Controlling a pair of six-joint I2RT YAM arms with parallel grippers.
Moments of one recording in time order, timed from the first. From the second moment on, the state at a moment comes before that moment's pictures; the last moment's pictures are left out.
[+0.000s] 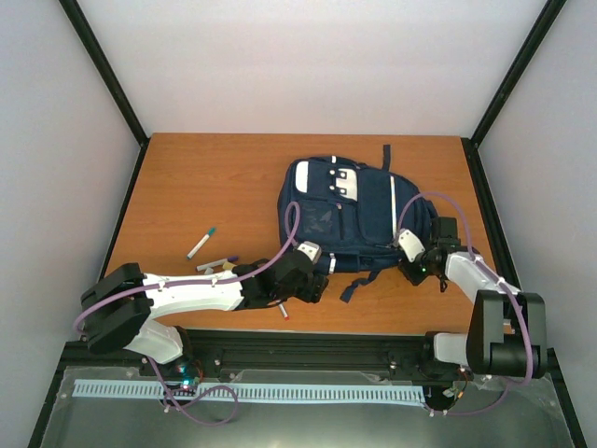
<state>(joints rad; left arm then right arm) -1.12 1.44 0.76 -0.13 -0.19 -0.64 -0.07 1.30 0.57 -0.48 -0.32 -0.74</state>
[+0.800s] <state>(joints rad) -1.12 1.44 0.74 -0.11 -0.19 -0.66 -0.11 1.22 0.59 -0.56 -0.30 -0.83</state>
